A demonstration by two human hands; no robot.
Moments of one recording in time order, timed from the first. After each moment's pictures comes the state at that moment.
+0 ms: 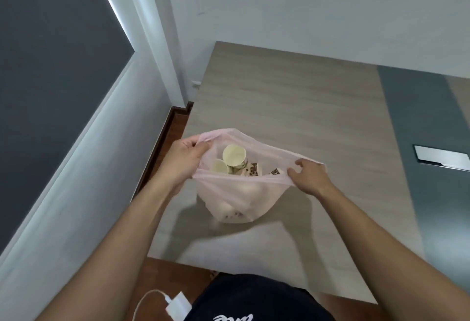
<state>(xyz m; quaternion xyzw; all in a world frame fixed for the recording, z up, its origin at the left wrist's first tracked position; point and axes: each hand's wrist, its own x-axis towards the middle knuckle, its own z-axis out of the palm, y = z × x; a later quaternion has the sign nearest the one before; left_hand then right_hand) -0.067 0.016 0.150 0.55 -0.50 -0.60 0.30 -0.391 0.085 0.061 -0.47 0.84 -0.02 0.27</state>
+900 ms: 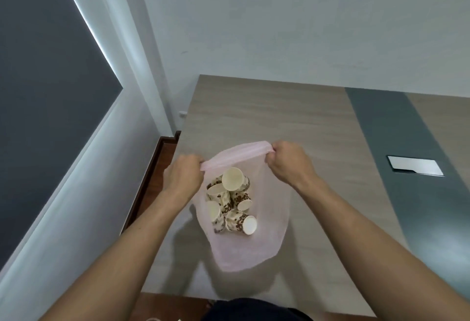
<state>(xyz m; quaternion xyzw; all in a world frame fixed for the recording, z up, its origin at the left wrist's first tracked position) -0.098 0.001 0.152 0.61 -0.78 -0.15 0.08 -0.358 0.063 0.175 -0.57 0.80 -0.14 0.10</state>
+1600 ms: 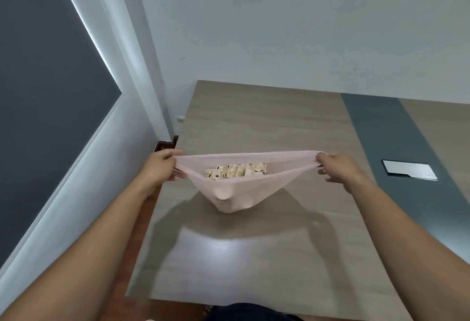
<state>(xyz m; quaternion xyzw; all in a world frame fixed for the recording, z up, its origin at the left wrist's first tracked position) -0.049 -0.060 0.125 0.63 -0.53 -0.51 0.23 -0.490 0.099 0.158 -0.26 0.86 -0.31 0.32</state>
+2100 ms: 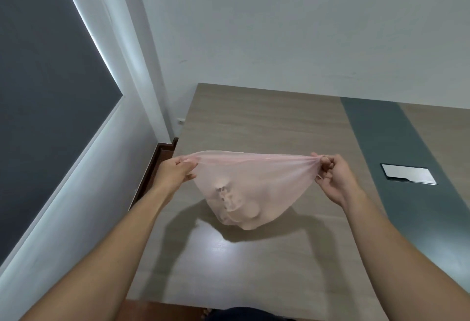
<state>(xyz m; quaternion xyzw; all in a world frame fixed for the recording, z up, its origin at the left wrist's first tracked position) -0.078 -0.045 0.097 0.55 -0.45 -0.61 0.35 -0.478 0.102 0.143 -0.01 0.56 -0.64 0.52</state>
